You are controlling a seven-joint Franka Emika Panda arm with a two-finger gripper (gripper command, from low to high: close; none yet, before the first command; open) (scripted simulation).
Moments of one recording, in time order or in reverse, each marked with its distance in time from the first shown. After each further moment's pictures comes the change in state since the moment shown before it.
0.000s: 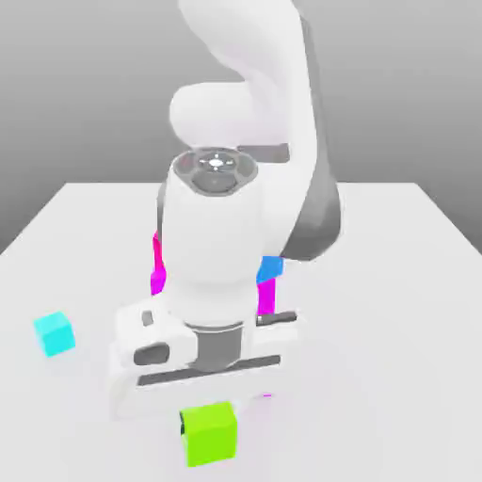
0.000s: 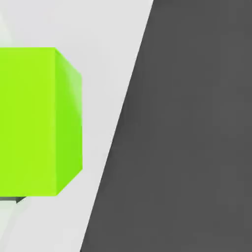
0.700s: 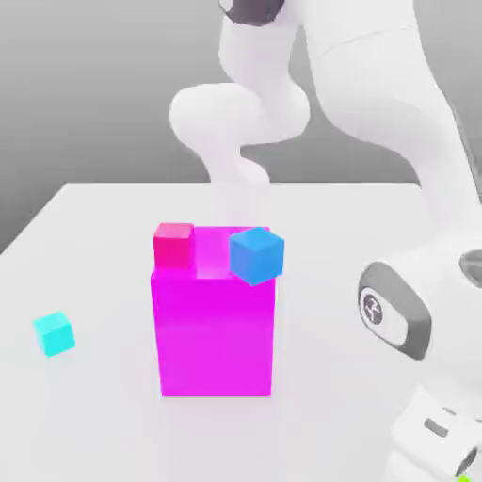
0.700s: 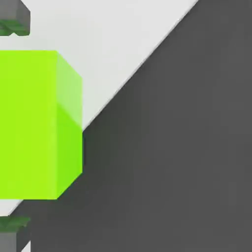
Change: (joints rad) arm 0.330 0.416 0.279 0.343 -0.060 0.065 0.055
